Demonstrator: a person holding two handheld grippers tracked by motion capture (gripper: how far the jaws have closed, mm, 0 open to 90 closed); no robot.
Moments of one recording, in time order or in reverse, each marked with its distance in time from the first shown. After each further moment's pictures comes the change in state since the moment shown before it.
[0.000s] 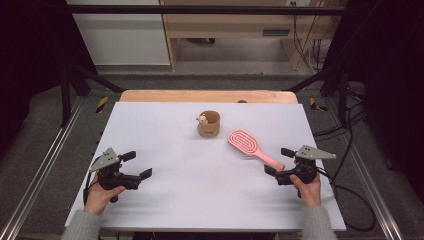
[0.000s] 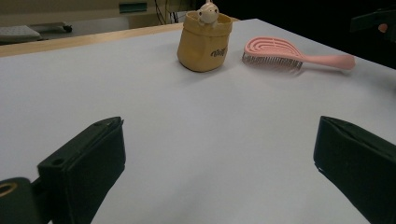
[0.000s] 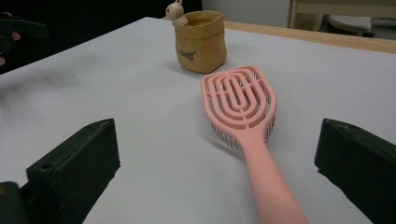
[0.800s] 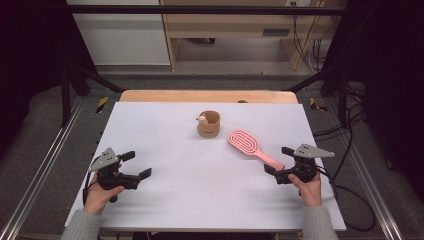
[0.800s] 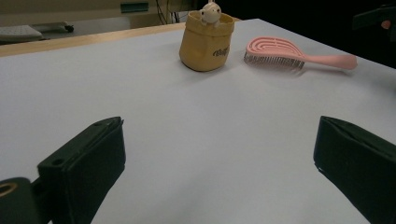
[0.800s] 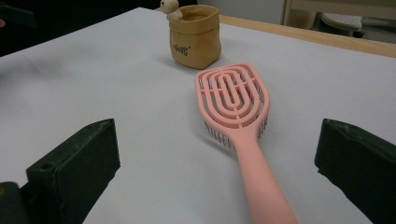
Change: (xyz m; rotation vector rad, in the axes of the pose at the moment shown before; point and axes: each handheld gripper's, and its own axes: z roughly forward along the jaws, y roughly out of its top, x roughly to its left) left arm 0.002 -0.001 -0.001 -0.001 0.004 -0.003; right arm 0.002 0.006 0.001 0.038 -0.034 -0.038
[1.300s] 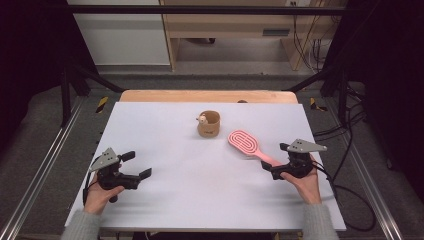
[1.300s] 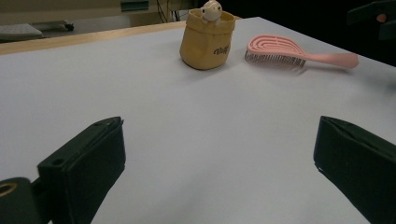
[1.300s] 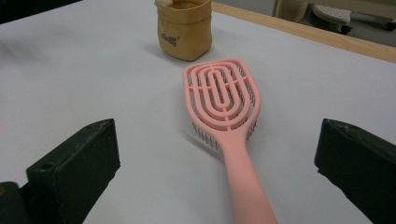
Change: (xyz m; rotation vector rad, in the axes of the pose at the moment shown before) left arm 0.000 -0.001 0.001 0.007 0.002 0.000; right arm 0.000 0.013 0.013 0.071 -0.051 -0.051
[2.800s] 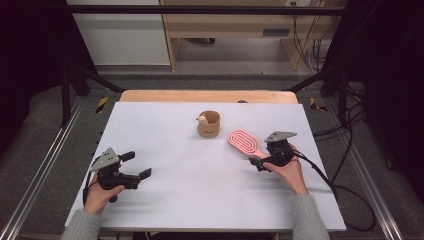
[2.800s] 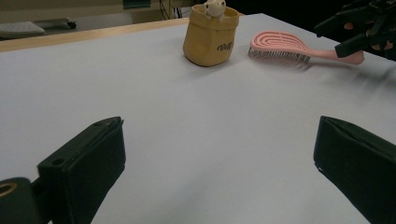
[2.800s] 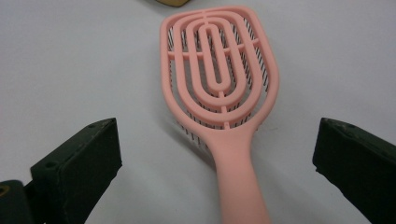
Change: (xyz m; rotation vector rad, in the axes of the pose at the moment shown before) left arm 0.002 -0.002 0.001 0.010 0.010 0.003; right arm -0.006 0.009 0.064 0.247 -0.024 -0.045
